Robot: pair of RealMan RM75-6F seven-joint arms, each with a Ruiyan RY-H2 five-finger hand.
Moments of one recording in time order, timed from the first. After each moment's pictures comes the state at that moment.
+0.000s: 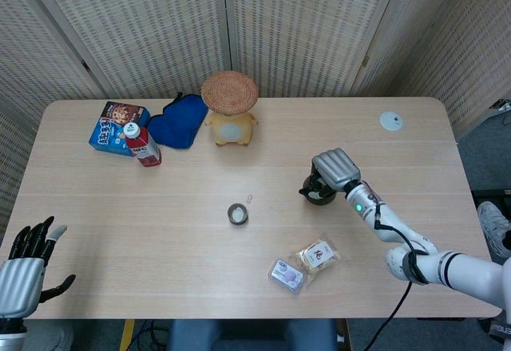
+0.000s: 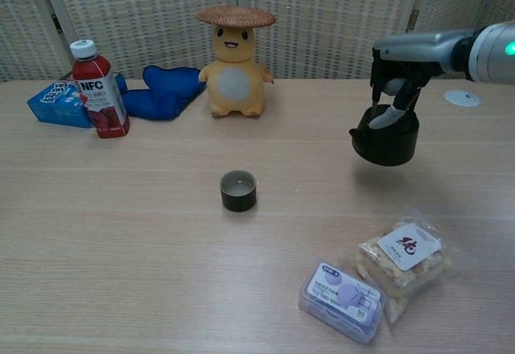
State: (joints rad) left arm 0.00 -1.15 0.00 -1.70 1.58 1.55 0.20; right arm 0.92 -1.34 0.09 -1.39 -1.07 0.73 -0.13
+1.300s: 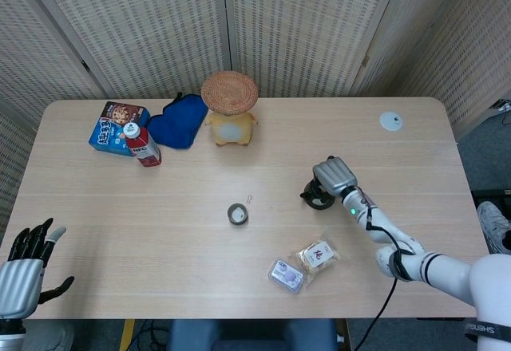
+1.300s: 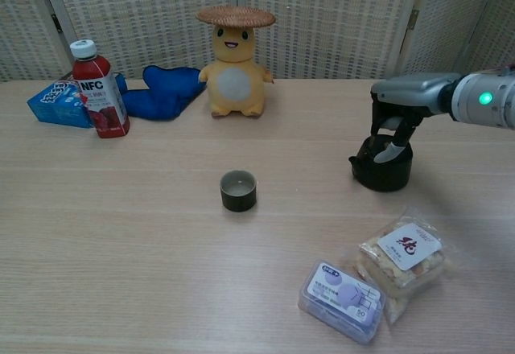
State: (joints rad) left arm 0.00 -1.15 0.01 -1.69 1.56 1.55 0.19; right arm 0.89 -1.50 0.09 -1.16 -1.09 0.64 -0.17
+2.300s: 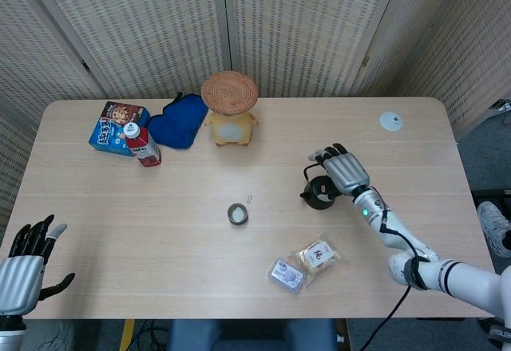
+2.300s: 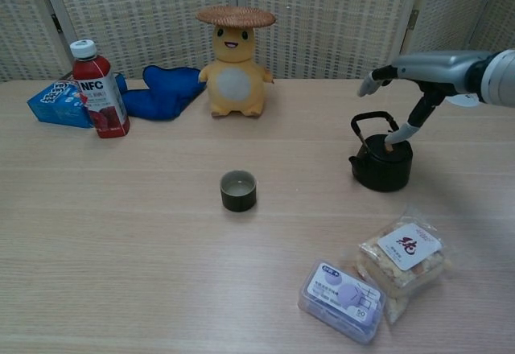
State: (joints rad) left arm -0.02 -1.14 0.00 -1.68 1.57 1.54 0.18; right arm 0.83 -1.39 0.13 -1.33 -1.07 0.76 -0.18
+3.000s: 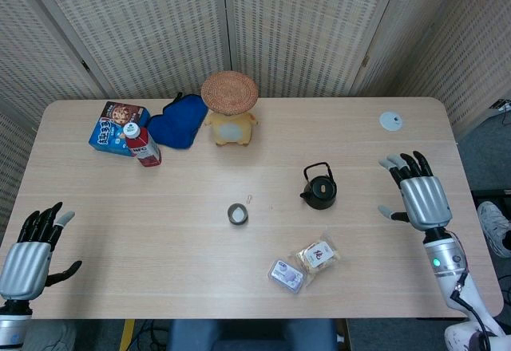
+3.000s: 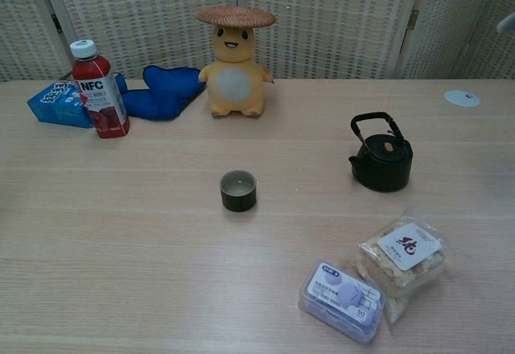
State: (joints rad) left arm -0.08 -1.15 -0.04 -1.67 1.56 1.50 0.14; right arm 0.43 -1.17 0.04 -1.66 -1.27 1.37 -0.21
